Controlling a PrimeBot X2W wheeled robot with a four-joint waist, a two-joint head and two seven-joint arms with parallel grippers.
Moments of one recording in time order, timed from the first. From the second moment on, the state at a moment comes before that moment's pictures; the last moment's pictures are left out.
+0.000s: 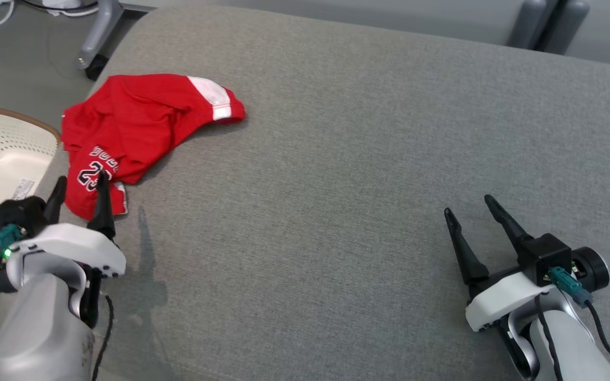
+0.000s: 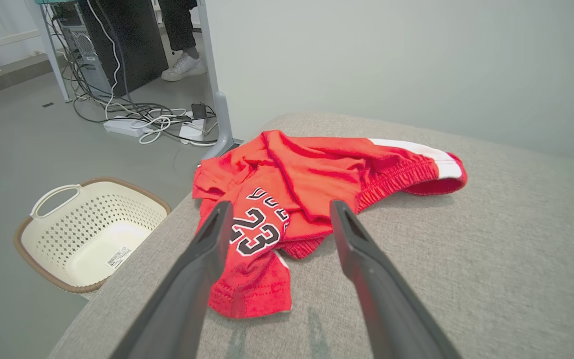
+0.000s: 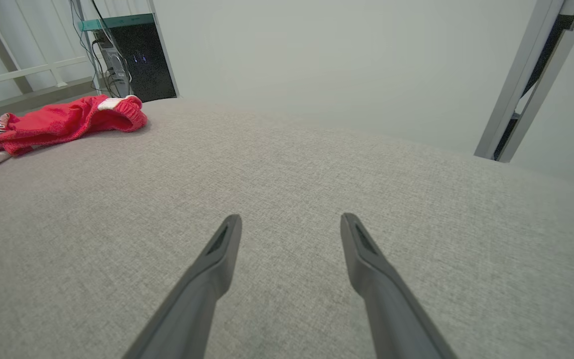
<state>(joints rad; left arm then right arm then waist) -0.54 0.13 0.12 0.83 -0.21 -0.11 -0.26 -0.30 -0.10 0.18 0.42 0.06 0.13 -0.26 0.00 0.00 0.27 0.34</state>
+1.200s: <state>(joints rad) -0.88 0.19 -0.05 1.01 -0.22 -0.13 -0.26 -0.36 -0.08 0.10 0.38 0.08 0.13 -0.26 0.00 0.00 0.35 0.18</state>
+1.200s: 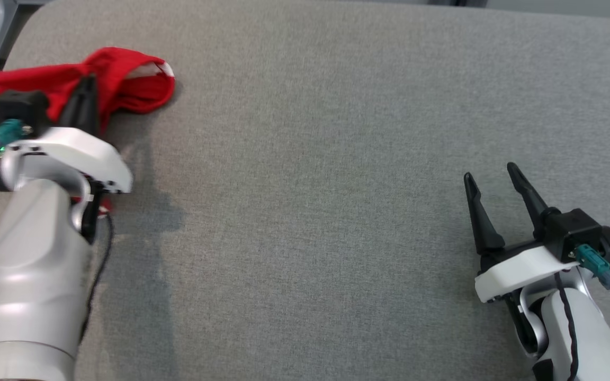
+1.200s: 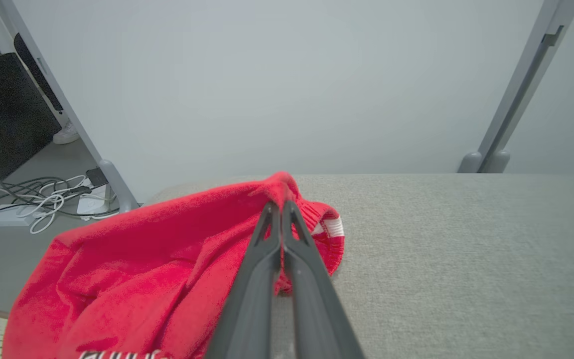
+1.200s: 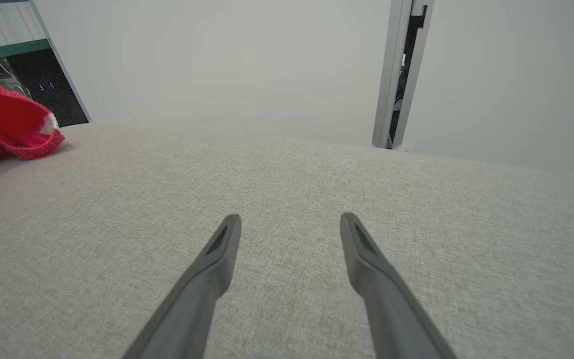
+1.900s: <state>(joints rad) -0.74 0.05 -0.65 0.69 -0.46 -0.13 -0.26 -0.31 -0.05 0.15 0.40 0.21 0.13 -0.26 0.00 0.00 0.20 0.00</state>
